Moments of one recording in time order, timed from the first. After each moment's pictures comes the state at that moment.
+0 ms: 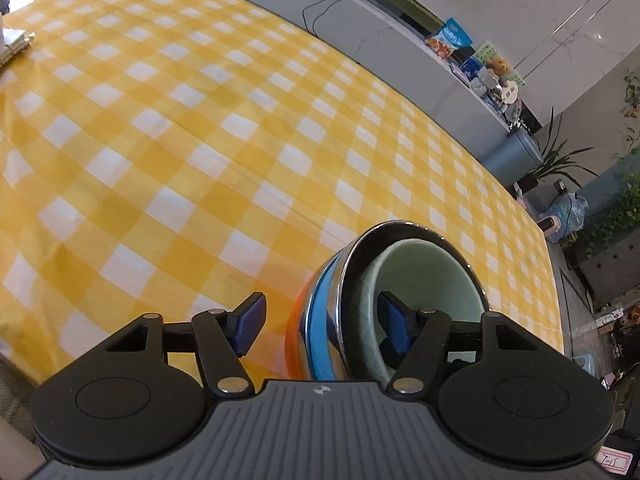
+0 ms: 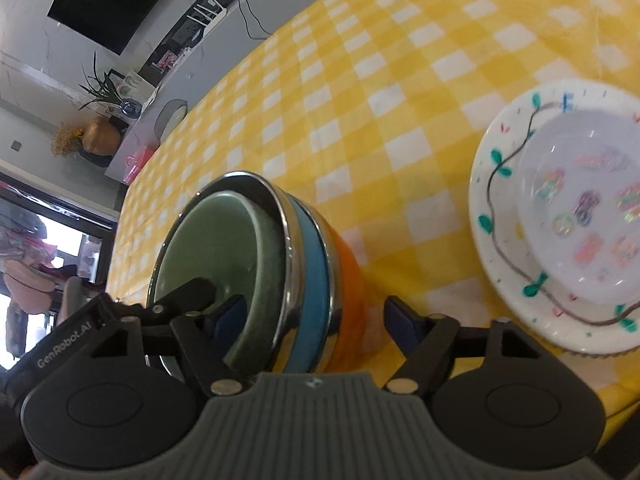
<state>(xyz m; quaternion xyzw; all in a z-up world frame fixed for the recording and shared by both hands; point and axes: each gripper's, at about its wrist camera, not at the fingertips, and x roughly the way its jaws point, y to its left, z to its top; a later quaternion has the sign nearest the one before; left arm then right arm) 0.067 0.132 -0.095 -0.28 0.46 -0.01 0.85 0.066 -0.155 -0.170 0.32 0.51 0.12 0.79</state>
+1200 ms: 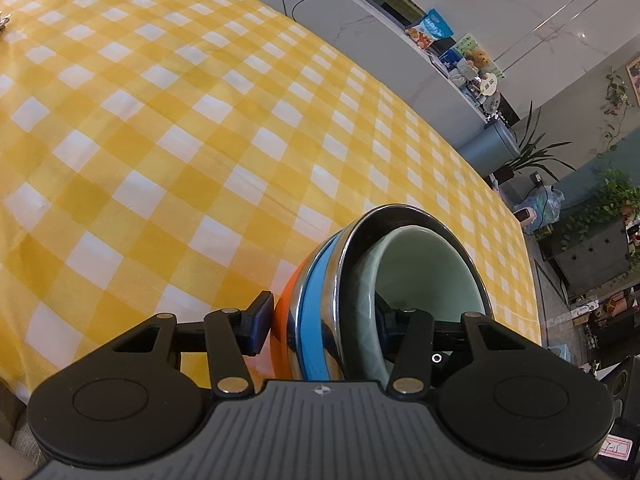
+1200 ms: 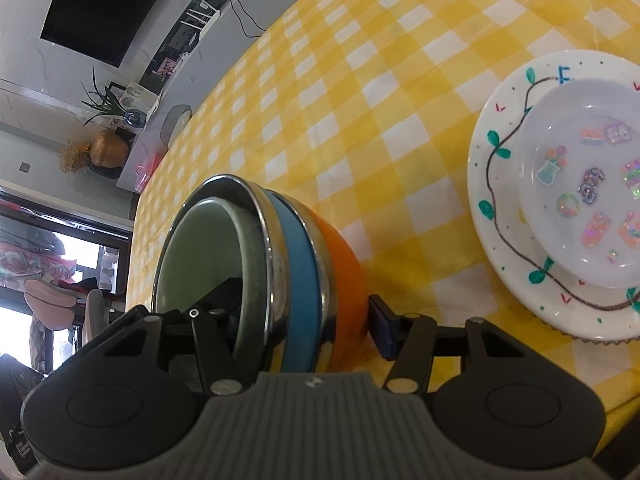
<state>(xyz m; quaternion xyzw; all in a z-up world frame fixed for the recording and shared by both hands) 0.070 0.130 -0.099 -0.30 0.46 -0.05 0.84 0.062 -0.164 -0.167 0.35 0.51 0.12 0.78</state>
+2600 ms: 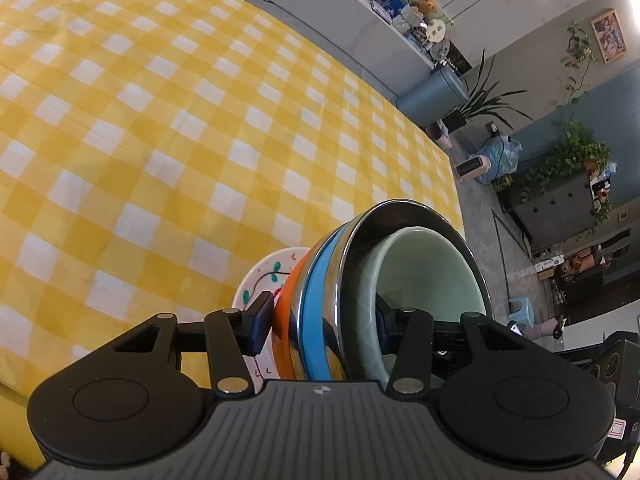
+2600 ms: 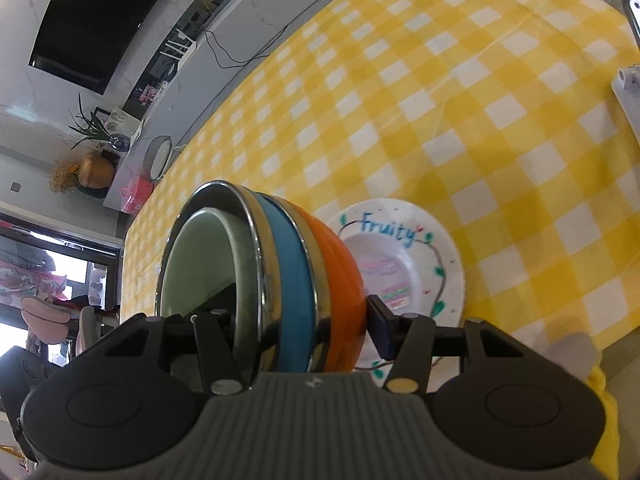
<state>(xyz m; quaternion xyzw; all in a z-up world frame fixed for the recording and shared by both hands) 0.086 -0.017 -0.078 -0.30 0.49 -0.12 0.81 0.041 -0.332 -0.106 0.35 0.51 0.09 0.78</state>
